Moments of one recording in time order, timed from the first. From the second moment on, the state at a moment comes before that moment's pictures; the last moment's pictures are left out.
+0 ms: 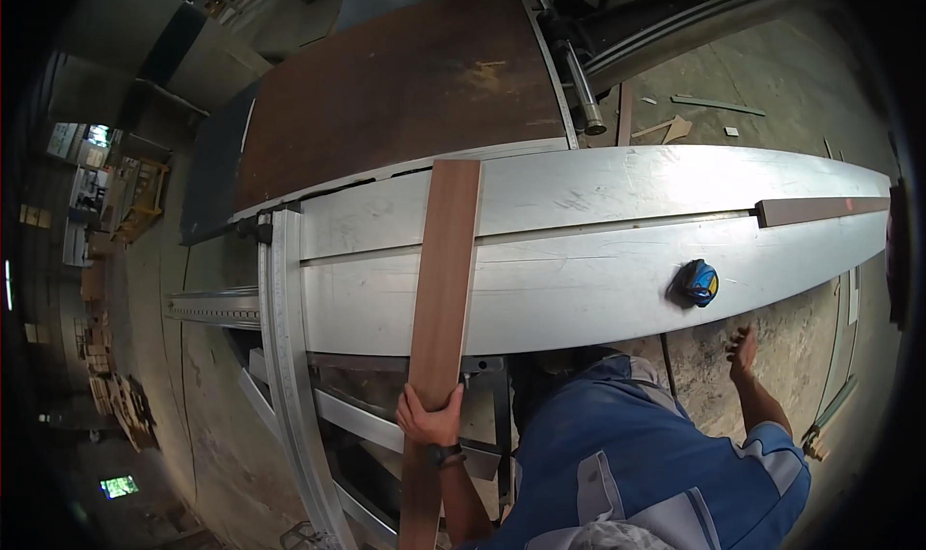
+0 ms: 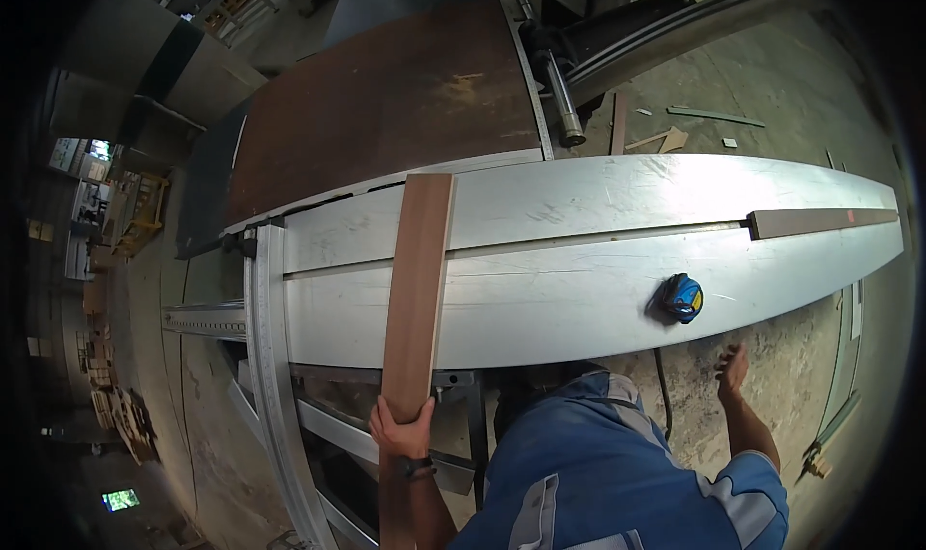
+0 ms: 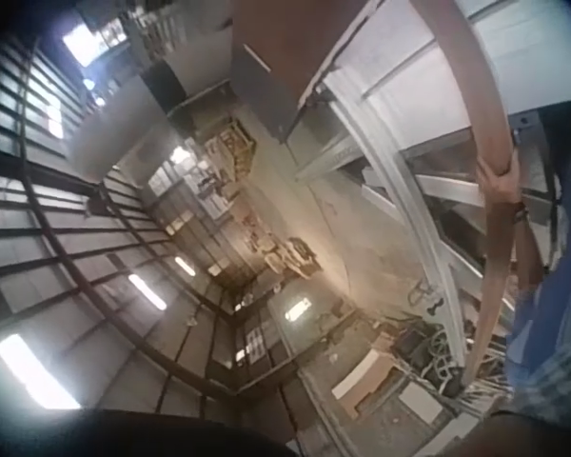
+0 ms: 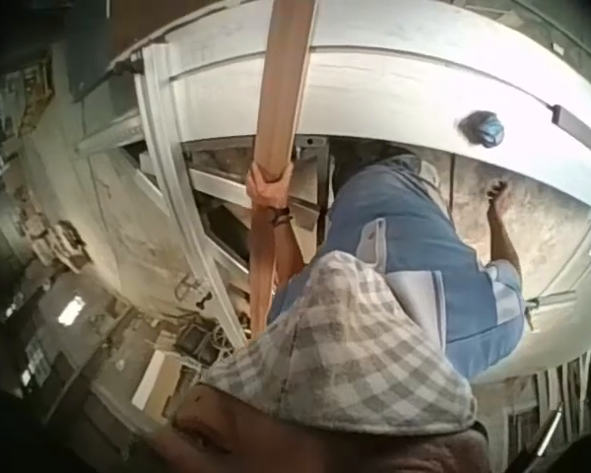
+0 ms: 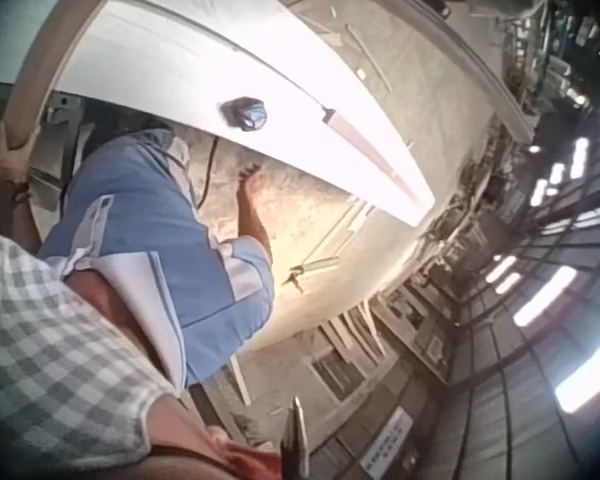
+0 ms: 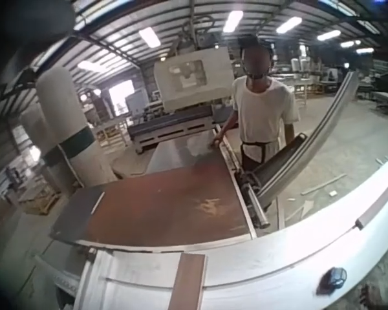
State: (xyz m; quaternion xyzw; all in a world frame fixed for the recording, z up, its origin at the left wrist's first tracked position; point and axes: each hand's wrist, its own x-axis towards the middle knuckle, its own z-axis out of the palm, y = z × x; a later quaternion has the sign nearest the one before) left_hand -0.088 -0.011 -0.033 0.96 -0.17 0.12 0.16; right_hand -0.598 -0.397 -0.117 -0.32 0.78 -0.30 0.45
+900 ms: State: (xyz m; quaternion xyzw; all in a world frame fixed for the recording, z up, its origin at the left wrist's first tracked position) left_hand -0.182 0.223 0.015 0.99 -0.11 -0.09 0.04; right_hand -0.574 -0.505 -0.141 -0.26 0.89 -0.29 0.22
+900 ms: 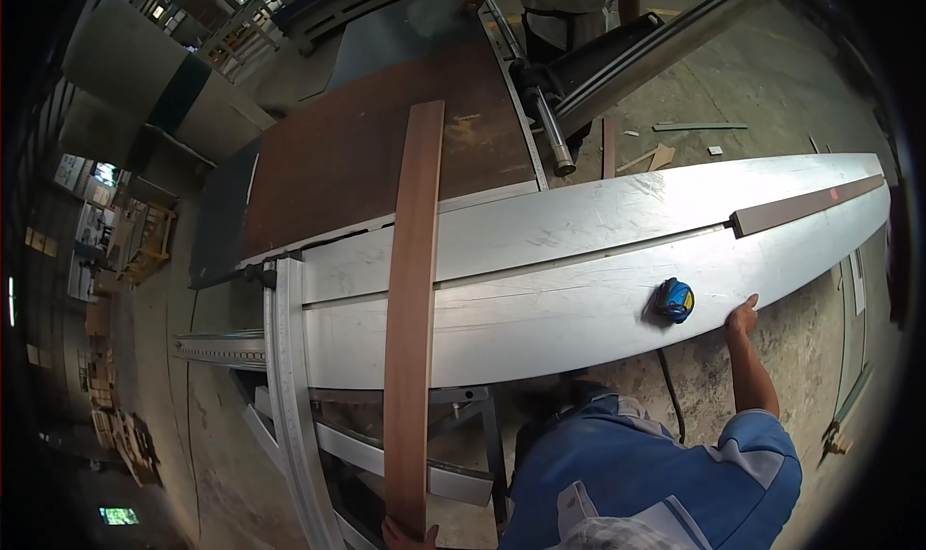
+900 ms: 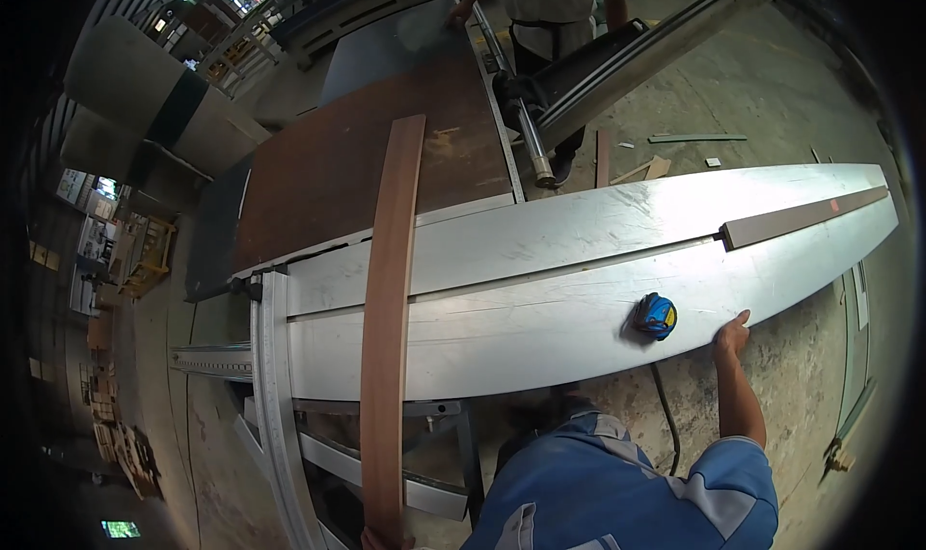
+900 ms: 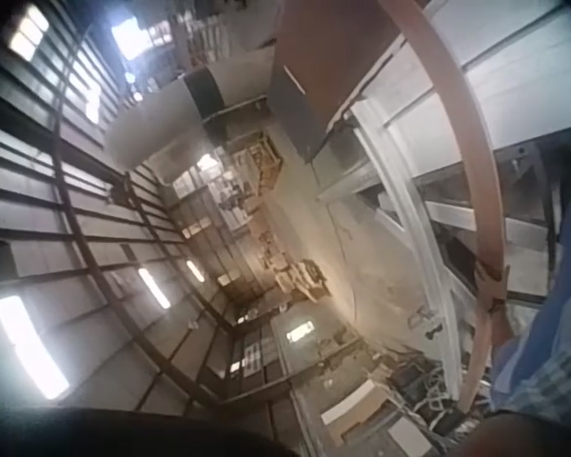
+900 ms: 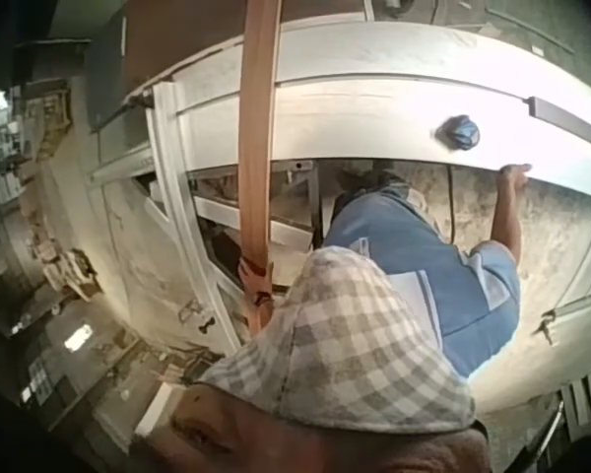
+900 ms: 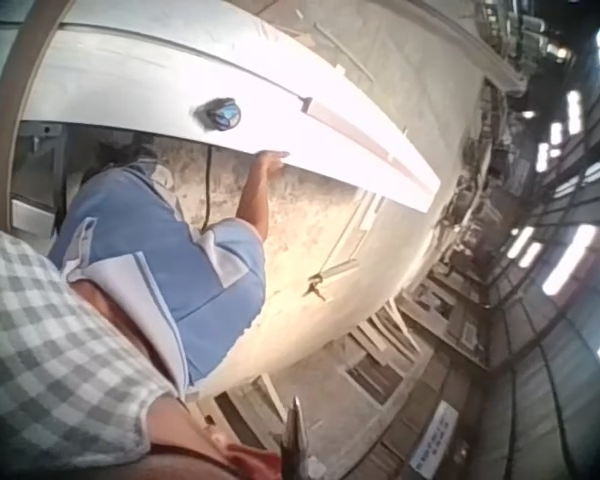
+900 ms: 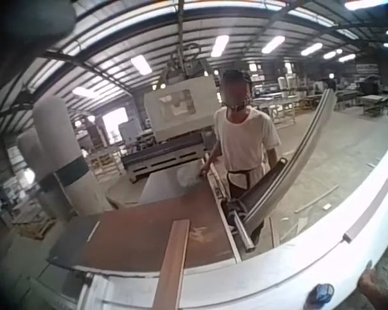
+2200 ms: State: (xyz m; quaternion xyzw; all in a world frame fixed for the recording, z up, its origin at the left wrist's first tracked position) left_hand -0.195 0.287 -0.138 0.87 -0.38 0.04 0.31; right_hand -0.547 -0.490 -0.117 -0.26 0.90 -0.28 0.19
